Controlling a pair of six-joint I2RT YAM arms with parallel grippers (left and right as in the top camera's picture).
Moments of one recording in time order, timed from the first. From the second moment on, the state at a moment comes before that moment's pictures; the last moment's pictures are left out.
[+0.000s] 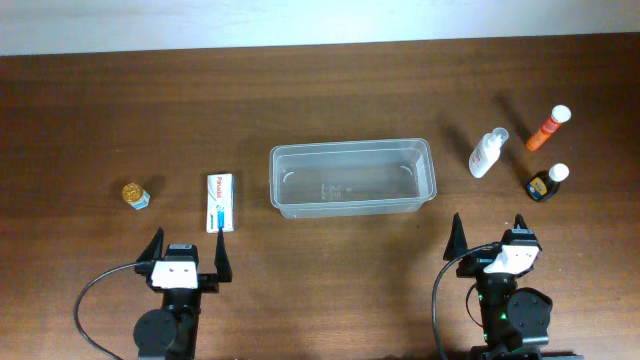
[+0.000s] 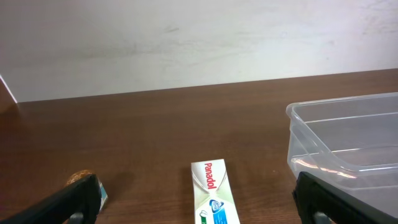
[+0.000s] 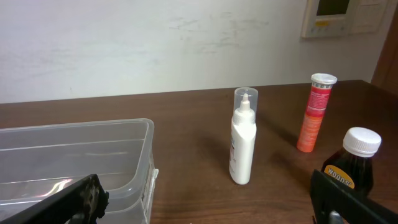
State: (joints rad) left arm -0.05 0.01 0.01 -0.08 -0.02 0.07; right arm 0.02 0.01 0.01 -0.07 0.08 0.05
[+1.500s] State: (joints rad) left arm -0.05 0.01 0.01 -0.08 -0.03 0.07; right arm 0.02 0.01 0.04 0.15 -0.27 0.05
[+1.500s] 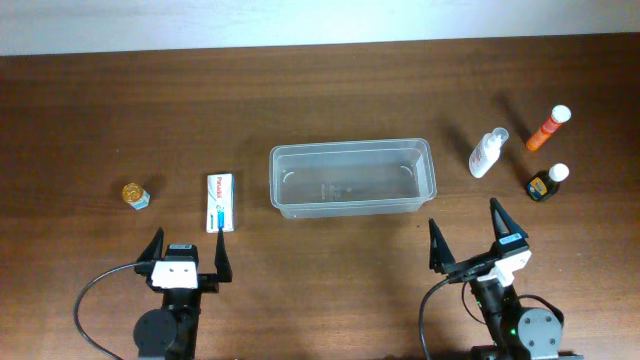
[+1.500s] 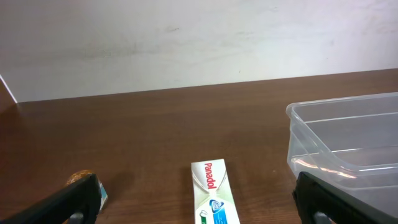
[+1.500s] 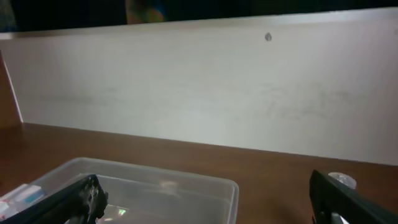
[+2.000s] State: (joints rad) left arm -0.05 0.01 0.01 -0.08 -0.03 0.07; right arm 0.02 0.46 0.84 -0.61 0.01 -0.05
